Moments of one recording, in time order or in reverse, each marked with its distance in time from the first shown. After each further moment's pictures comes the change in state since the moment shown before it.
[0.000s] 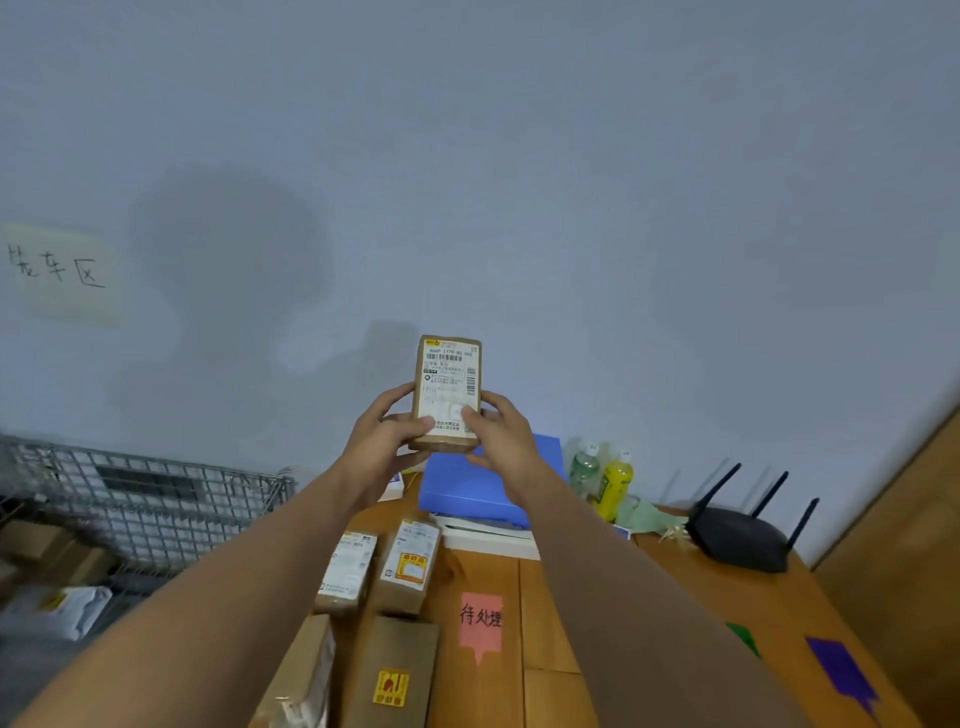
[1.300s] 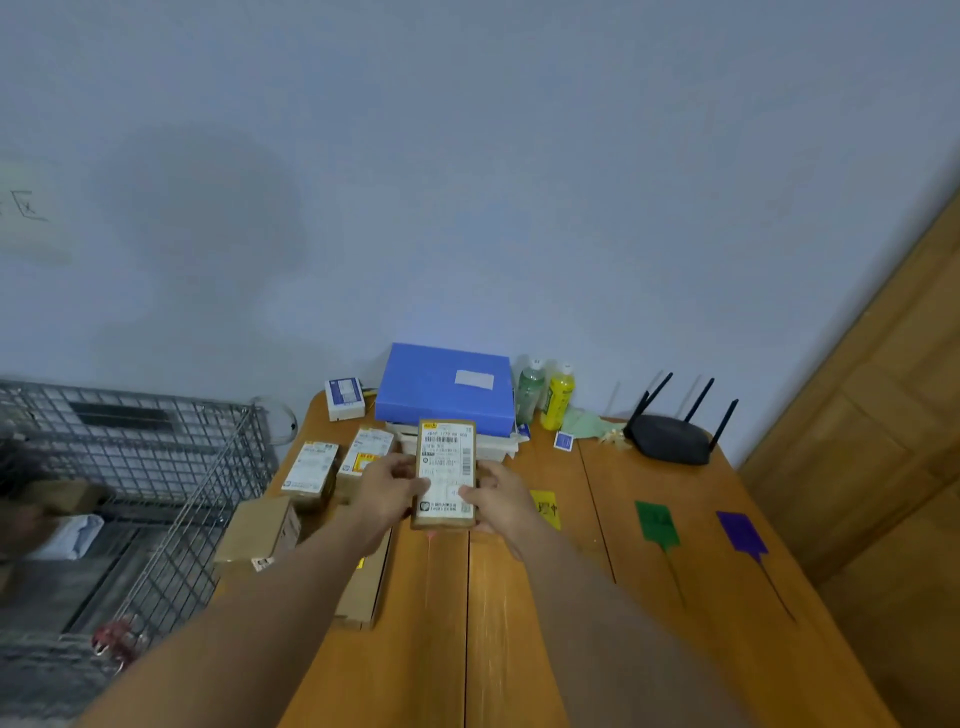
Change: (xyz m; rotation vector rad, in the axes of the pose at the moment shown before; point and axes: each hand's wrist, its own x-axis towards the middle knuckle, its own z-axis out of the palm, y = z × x) left_hand -0.147 -0.129 0.091 0.294 0.102 -0.303; right_hand -0.158 0.136 -0.103 -0.071 0.036 0.309
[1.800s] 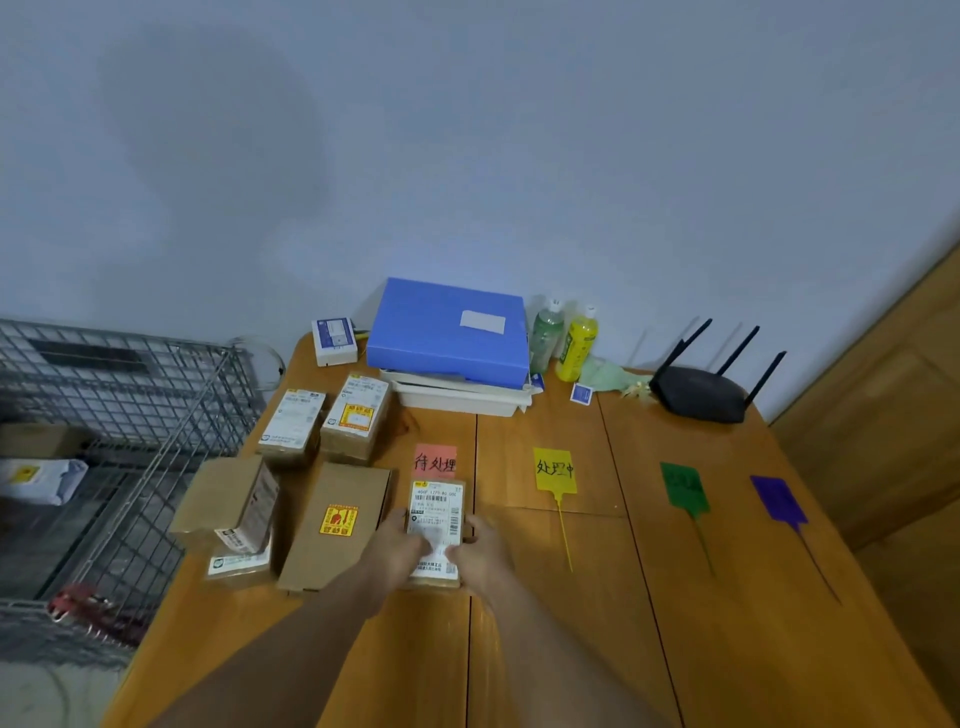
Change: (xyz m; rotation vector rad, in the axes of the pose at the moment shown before) left_hand 0.043 -0.151 0.028 0.105 -0.109 -0.261; right_hand 0.062 0.155 0.036 -0.238 0.060 0.245
